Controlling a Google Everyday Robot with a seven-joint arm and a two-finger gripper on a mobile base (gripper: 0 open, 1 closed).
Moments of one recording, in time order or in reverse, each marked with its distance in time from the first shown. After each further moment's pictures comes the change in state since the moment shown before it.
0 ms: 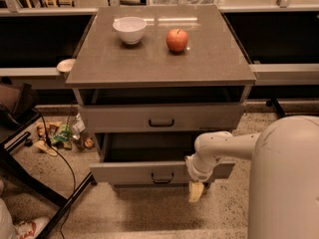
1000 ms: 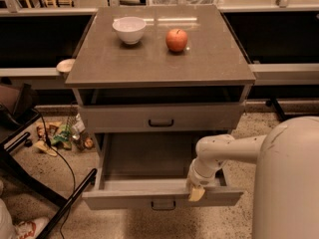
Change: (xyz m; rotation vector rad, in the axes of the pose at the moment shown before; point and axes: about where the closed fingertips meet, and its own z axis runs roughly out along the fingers) arm -0.001 0.018 -0.006 -0.023 0.008 0.004
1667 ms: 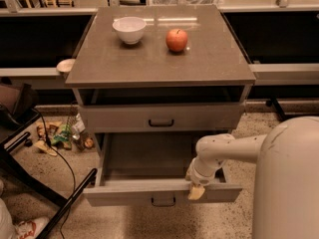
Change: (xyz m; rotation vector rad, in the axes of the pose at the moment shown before) arm 0.000 0.000 0.000 0.000 0.000 0.000
